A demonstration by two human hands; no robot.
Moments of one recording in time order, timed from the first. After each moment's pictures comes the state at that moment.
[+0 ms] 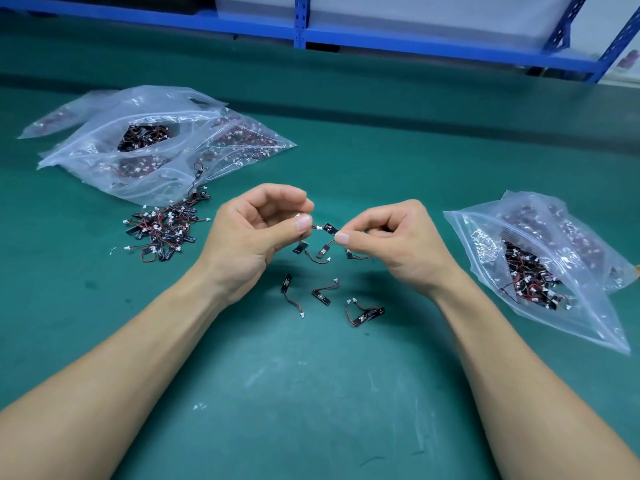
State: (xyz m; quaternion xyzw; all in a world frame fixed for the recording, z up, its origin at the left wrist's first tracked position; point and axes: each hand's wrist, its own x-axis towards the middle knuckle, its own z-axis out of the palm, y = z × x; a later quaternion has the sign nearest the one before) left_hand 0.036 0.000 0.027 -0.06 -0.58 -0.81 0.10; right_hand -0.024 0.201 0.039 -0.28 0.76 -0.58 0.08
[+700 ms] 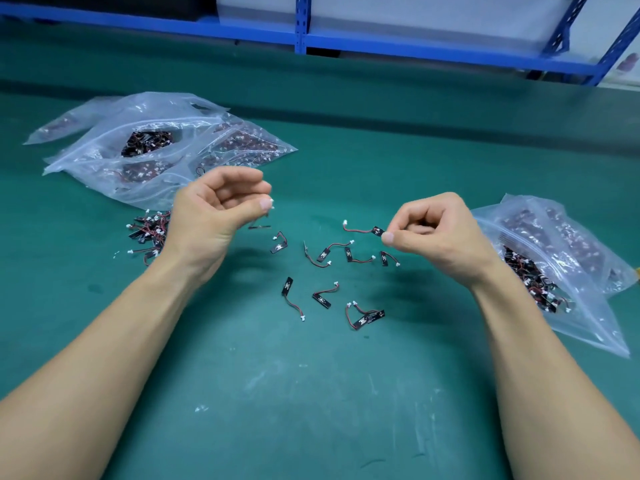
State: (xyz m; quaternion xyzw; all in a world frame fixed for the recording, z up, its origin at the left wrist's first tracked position) left_hand 0.022 -0.040 0.030 0.02 -0.65 -0.73 0.21; right_hand -0.039 0.241 0.053 -0.28 0.80 -0.53 0.05
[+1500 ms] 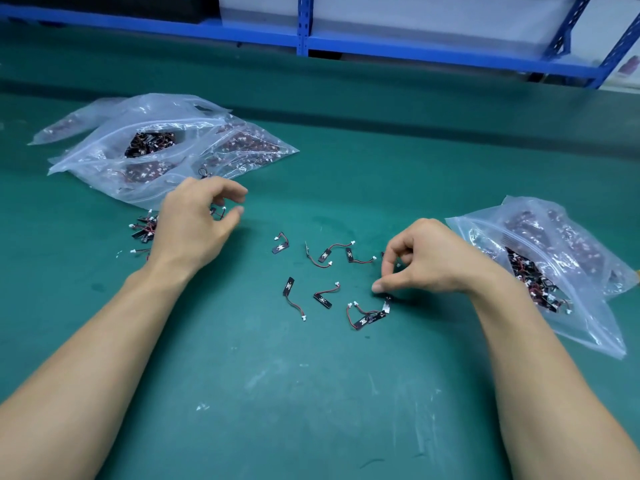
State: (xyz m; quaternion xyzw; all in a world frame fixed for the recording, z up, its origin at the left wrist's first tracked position) left_hand 0.013 -0.078 0.010 0.01 -0.91 -0.26 0.32; right_hand -0.043 0.243 0.047 -0.28 0.92 -0.23 0.14
